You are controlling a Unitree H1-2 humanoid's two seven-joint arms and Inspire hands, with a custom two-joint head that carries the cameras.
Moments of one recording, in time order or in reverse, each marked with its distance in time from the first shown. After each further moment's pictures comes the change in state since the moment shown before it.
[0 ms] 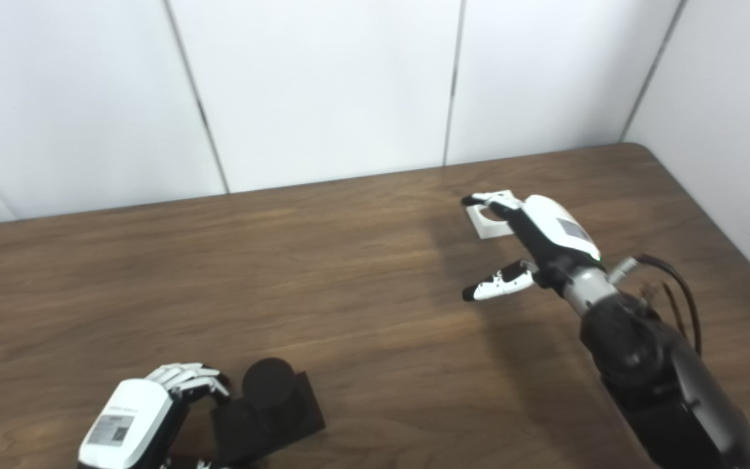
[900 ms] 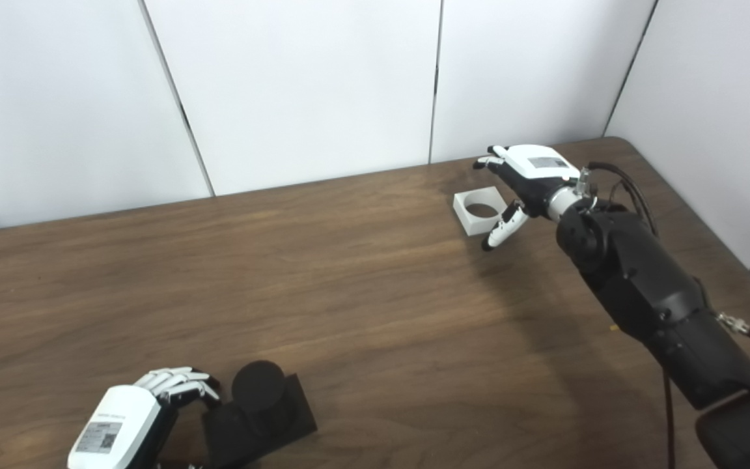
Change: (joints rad) left arm 0.015 0.000 0.023 0.006 -0.021 -0.023 0.005; right arm -0.379 -0.059 0.149 0.494 -0.197 -0.090 0.085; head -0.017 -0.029
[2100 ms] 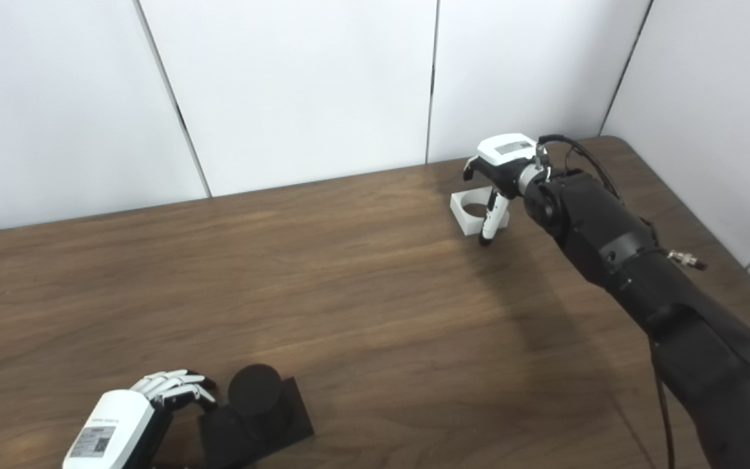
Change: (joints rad) left arm 0.018 -0.010 0.026 -0.019 -0.045 0.003 -0.042; right arm -0.203 0.020 0.190 0.330 -0.111 -0.133 -0.026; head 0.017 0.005
